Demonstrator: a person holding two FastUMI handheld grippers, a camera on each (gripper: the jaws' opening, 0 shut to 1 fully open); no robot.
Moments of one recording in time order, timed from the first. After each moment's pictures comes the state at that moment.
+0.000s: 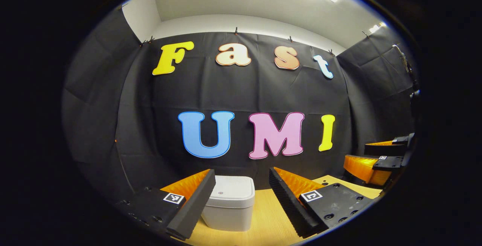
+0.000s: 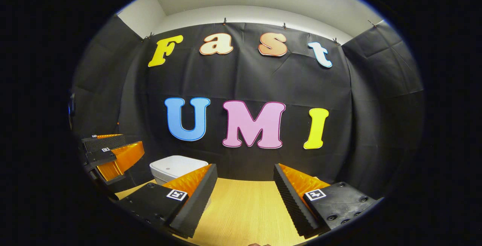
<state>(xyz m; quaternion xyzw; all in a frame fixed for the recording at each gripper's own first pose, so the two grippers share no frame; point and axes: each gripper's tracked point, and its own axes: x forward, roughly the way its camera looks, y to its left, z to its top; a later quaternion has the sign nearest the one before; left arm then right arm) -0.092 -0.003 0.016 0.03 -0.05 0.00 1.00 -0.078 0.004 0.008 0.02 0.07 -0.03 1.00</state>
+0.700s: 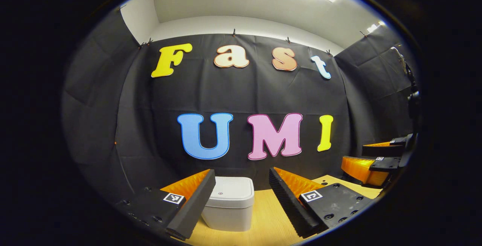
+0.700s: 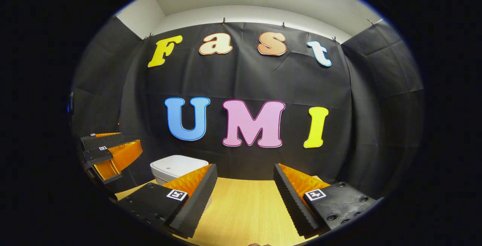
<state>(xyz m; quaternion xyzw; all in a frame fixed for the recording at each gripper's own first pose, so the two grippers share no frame) -0.100 -0.005 0.019 0.03 -0.05 0.00 1.00 -0.080 0.004 0.006 0.02 0.07 -0.02 1.00</state>
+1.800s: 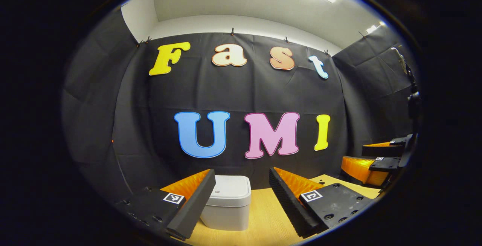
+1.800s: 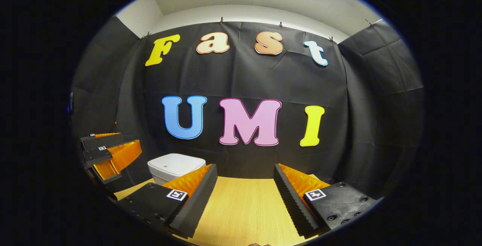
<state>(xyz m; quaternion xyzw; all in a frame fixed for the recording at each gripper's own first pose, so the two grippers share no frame) -0.098 -0.007 0.012 0.03 -0.05 -0.01 1.00 -0.086 -0.001 0.002 0.02 0.08 -0.04 1.00</state>
